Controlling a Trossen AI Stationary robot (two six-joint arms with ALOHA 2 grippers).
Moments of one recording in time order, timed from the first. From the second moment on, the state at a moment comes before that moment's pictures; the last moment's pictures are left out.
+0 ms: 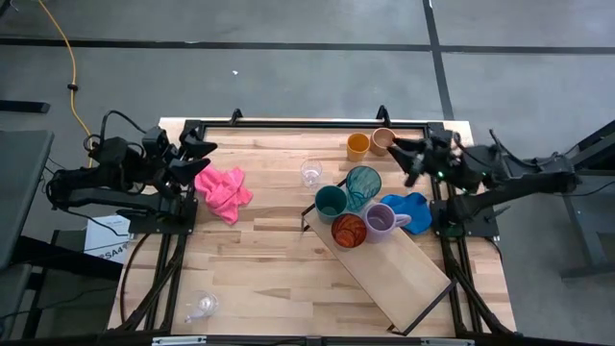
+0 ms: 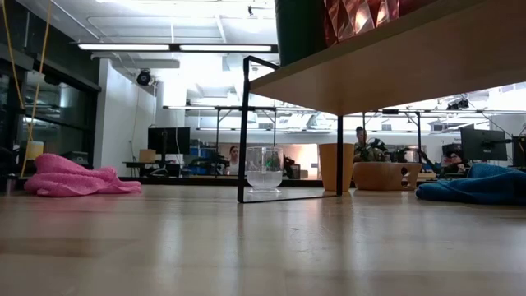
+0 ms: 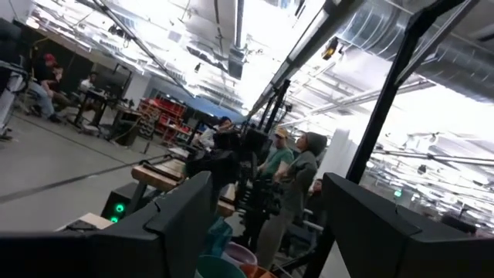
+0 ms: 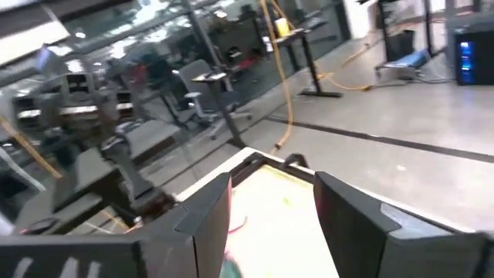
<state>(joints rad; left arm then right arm) 0.12 0.44 0.70 0.09 -0.08 -0.40 0.13 0.75 0.93 -0.26 0.69 0.45</state>
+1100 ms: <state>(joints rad) 0.12 0.44 0.70 0.05 -0.10 -0.40 -0.34 1.75 1.41 -0.64 0.03 0.97</state>
